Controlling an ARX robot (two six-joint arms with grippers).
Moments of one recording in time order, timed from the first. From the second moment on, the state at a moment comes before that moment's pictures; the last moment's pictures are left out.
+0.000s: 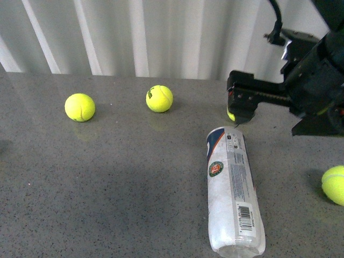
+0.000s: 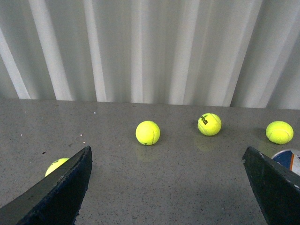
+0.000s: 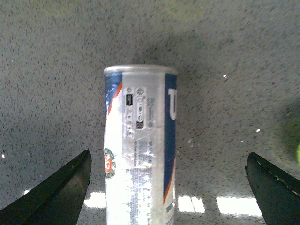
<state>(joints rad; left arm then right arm) 0.00 0.00 0.02 0.00 0.00 0.00 0.33 1.83 1.12 -0.37 0.02 0.42</state>
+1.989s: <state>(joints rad) 0.00 0.00 0.02 0.00 0.00 0.00 0.43 1.77 1.03 -0.06 0.35 0.06</state>
